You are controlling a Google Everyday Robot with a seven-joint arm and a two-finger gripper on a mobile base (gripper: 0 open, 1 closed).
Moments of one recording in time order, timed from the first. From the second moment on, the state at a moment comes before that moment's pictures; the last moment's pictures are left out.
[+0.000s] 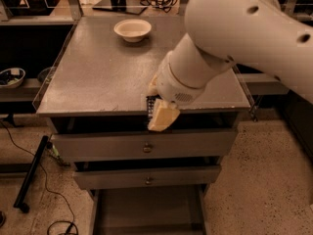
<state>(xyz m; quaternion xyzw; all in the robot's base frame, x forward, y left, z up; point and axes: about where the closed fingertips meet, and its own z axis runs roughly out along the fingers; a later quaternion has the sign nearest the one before) 0.491 0.000 0.884 -0.71 0.65 0.03 0.26</state>
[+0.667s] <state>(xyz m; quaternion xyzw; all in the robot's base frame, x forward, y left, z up) 0.479 -0.004 0.848 -0.72 0.65 0.06 0.24</state>
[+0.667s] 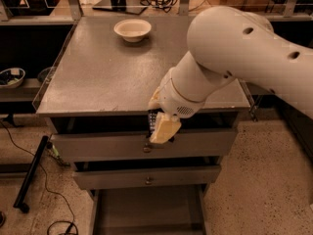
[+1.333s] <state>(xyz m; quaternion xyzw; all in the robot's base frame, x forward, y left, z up) 0.460 -0.003 0.825 -0.71 0.66 0.08 0.24</state>
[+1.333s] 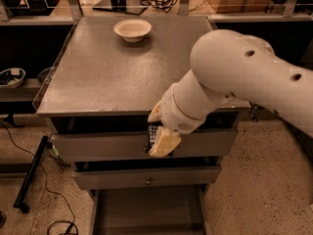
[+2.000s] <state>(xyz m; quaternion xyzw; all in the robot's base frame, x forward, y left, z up) 0.432 -0.009 0.776 -0.71 0.66 0.12 0.23</state>
